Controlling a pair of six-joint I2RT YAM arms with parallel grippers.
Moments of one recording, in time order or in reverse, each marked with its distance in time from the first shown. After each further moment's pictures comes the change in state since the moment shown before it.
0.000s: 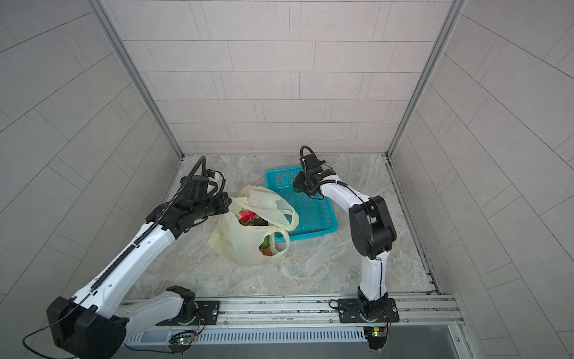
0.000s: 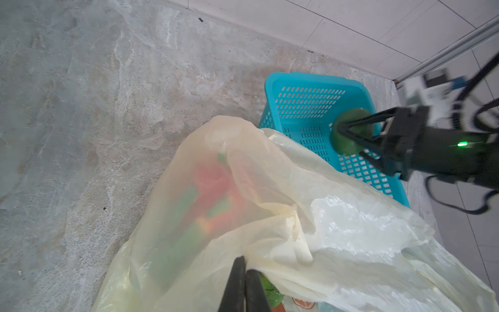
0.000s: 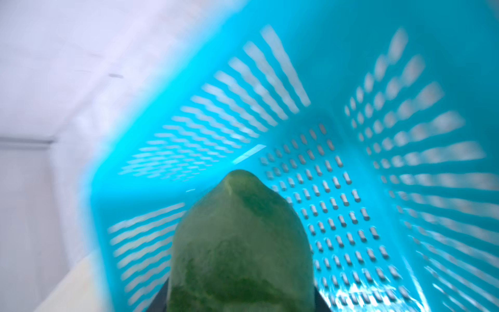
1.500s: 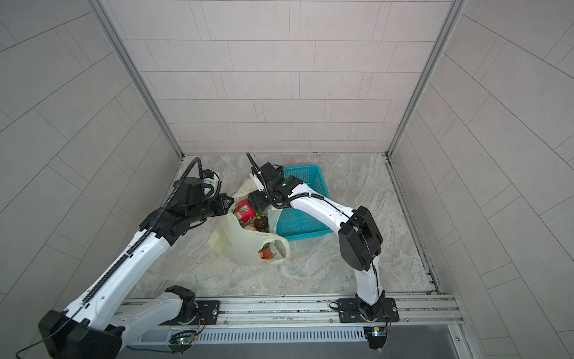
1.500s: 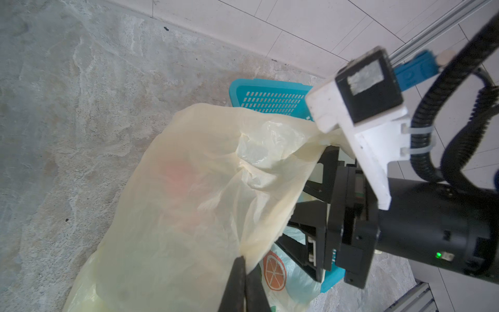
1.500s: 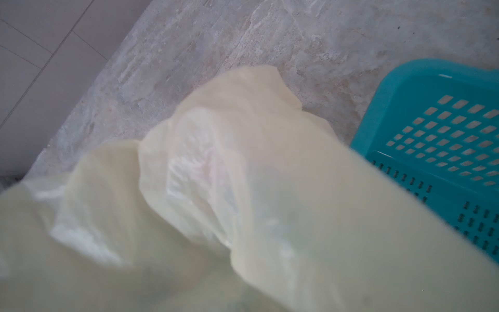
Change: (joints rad) left arm 0.000 -0.069 -0.034 0.054 0.077 -0.034; right arm 0.374 0.110 0.216 -0.161 -0.012 -0.557
